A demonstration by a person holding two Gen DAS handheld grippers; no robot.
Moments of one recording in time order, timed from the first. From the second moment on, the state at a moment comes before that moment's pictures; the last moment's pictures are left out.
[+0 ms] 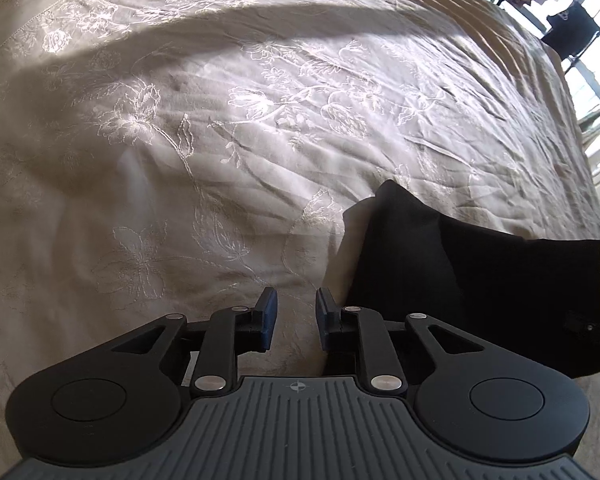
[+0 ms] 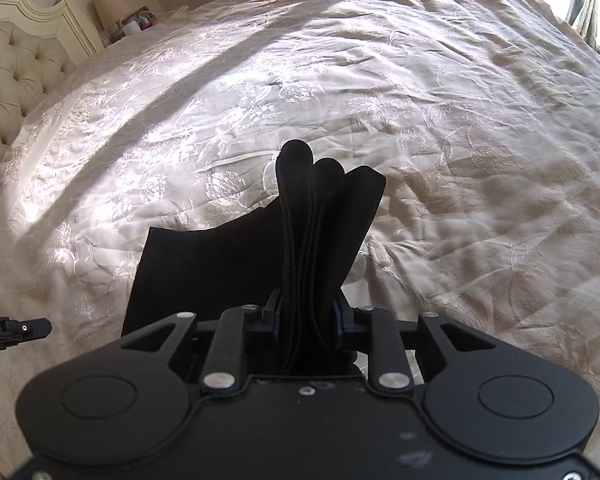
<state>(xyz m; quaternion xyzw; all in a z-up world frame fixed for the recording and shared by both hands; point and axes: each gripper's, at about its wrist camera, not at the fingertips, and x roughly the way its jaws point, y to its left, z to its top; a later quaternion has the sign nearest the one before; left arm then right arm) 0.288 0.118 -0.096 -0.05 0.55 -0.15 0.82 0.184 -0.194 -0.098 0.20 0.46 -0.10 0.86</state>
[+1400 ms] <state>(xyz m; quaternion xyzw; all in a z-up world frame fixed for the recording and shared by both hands) 0.301 0.052 -0.157 -0.08 0.56 -0.19 0.80 0.192 -0.230 -0.156 0.24 0.50 -0.11 0.82</state>
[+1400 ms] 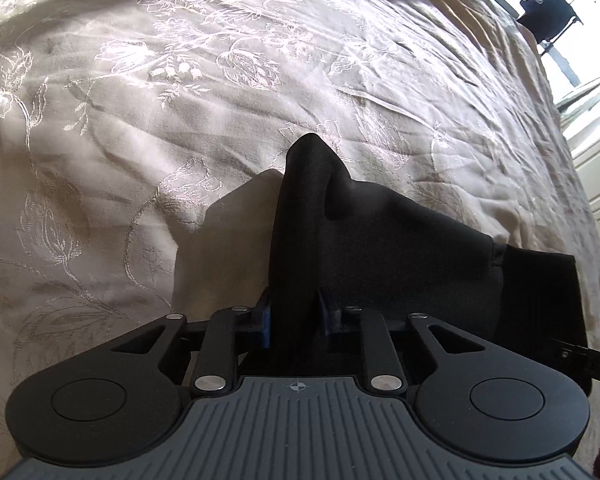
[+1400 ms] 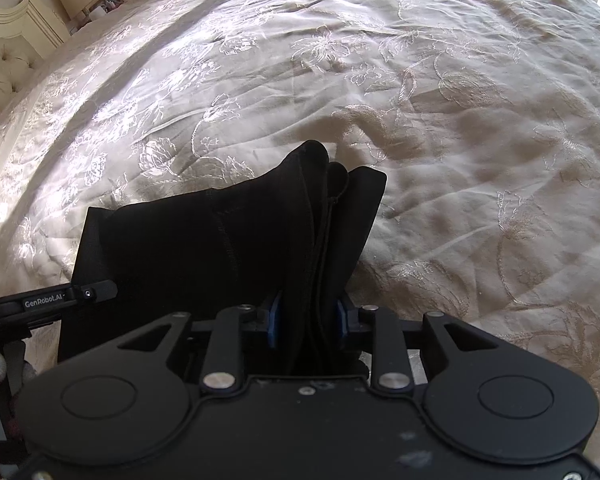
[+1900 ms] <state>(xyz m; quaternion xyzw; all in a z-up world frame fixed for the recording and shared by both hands) 0.303 0.209 -0.125 -0.07 0.54 -0.11 0.83 0.234 -0.129 -0.145 0.23 0.51 -0.03 0.83</state>
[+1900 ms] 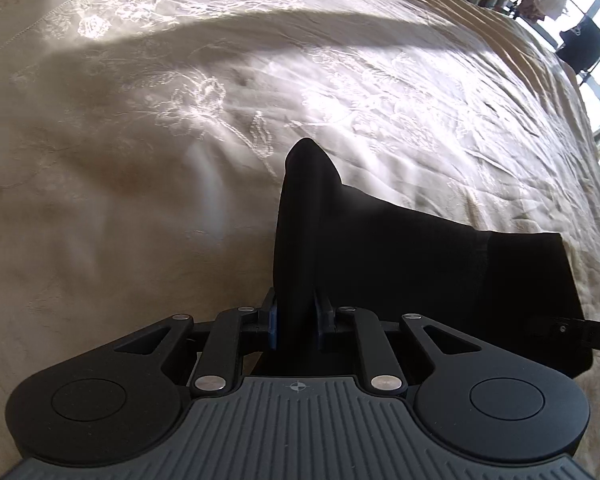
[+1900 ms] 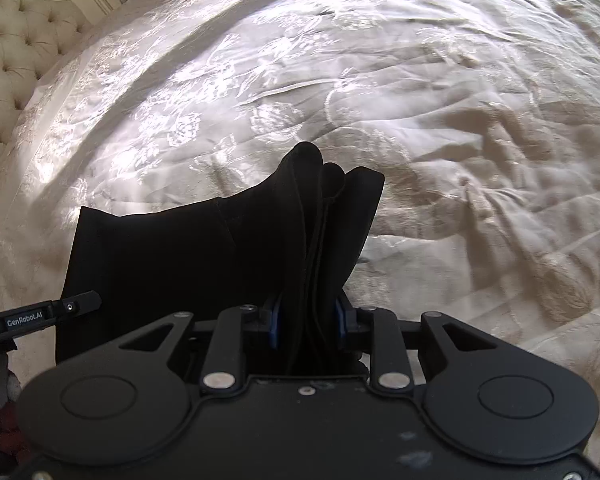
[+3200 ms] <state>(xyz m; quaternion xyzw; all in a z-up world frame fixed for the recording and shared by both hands) 0.204 0.290 -0.043 -0.07 0.46 0.02 0.89 0.221 0.030 -0.084 0.11 0.47 -0.02 0.88</state>
